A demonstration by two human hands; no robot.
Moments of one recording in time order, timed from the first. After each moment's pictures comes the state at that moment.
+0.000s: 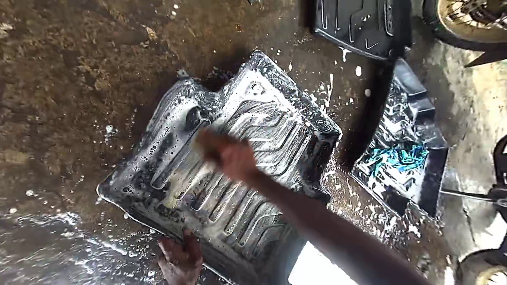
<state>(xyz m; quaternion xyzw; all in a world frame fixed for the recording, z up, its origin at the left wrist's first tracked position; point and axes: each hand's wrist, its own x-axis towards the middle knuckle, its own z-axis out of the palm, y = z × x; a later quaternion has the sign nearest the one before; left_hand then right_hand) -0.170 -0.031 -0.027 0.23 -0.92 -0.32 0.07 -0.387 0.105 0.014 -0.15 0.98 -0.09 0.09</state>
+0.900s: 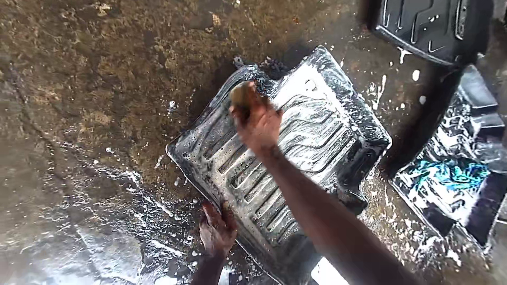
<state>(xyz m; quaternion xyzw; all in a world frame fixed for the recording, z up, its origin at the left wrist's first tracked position) -0.174 -0.035 -0.034 0.22 -0.91 -0.34 0.07 -0.419 0.036 -0.001 -0.04 1.00 -0.08 0.00</state>
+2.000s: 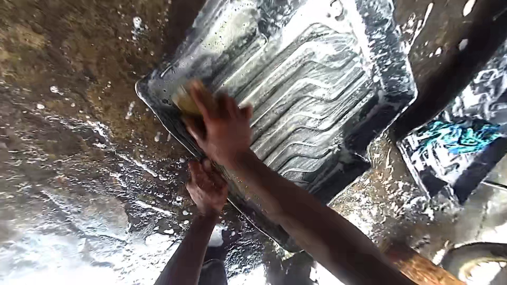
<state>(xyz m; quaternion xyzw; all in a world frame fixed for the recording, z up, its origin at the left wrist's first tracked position) -0.171 -0.040 -0.035 0.23 -0.90 -0.36 0.06 -0.293 0.000 -0.015 -0.15 0.98 -0.12 -0.05</state>
